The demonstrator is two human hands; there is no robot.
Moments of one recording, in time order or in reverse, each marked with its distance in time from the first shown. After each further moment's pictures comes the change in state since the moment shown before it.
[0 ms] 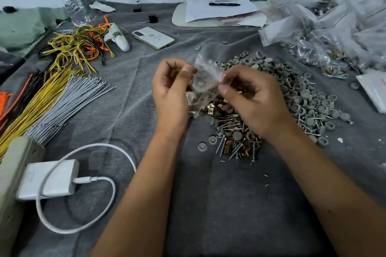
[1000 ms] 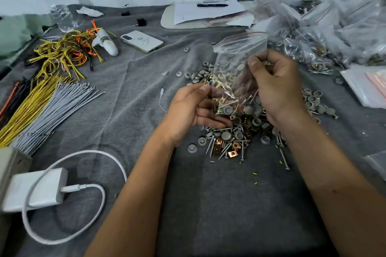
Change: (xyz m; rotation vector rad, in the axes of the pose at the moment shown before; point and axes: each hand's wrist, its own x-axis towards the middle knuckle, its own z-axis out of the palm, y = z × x) left_hand -0.015 -0.002 0.010 0.010 -0.578 -0.539; right_hand 0.007 0.012 -0.036 0.158 0.402 0.360
